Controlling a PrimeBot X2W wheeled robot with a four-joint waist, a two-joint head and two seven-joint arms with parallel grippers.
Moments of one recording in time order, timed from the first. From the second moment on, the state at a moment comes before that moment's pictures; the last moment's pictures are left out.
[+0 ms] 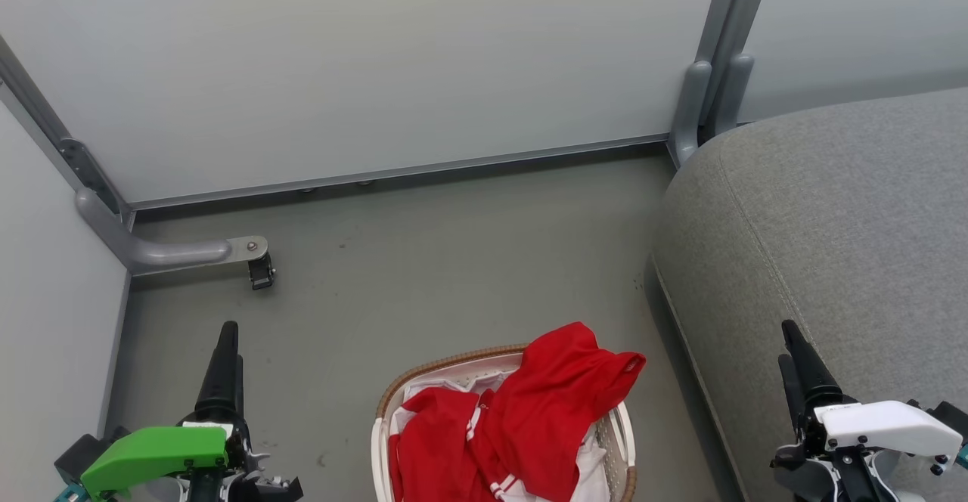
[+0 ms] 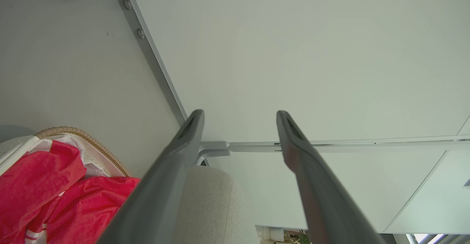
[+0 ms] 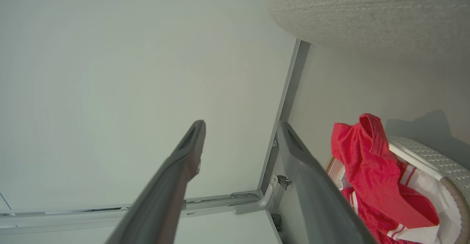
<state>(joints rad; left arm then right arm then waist) -0.06 0.04 0.04 0.27 -1.51 -0.13 0.02 -0.06 -0.03 -0.08 0.29 1.48 0.13 0.02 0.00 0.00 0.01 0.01</state>
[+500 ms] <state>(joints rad) -0.06 0.04 0.02 0.23 -1.29 -0.13 -0.04 -0.06 -0.03 -0.07 0.24 1.24 0.13 -0.03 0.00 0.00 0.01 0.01</state>
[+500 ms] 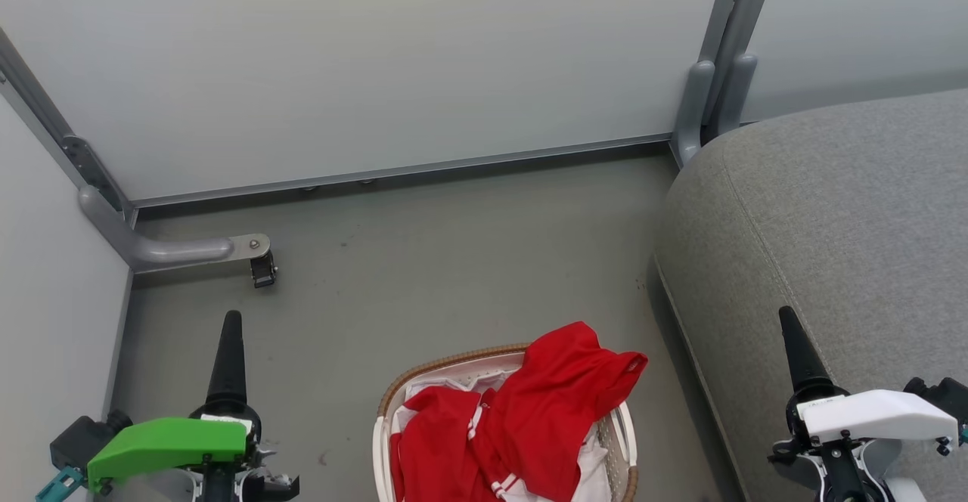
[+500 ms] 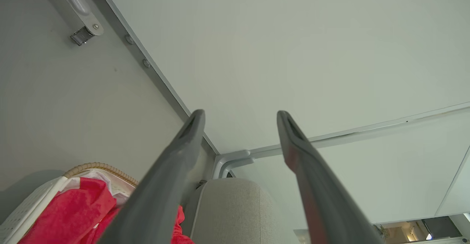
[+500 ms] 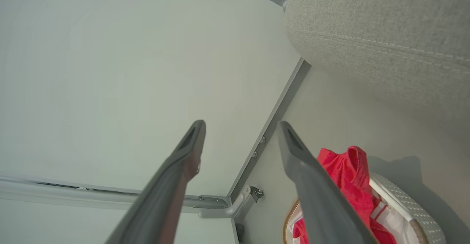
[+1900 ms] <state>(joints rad) -0.02 0.04 -0.03 0.20 -0.62 -0.10 -0.16 -0.07 -0.04 -0.01 0.23 0.58 0.13 -0.16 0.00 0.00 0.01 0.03</state>
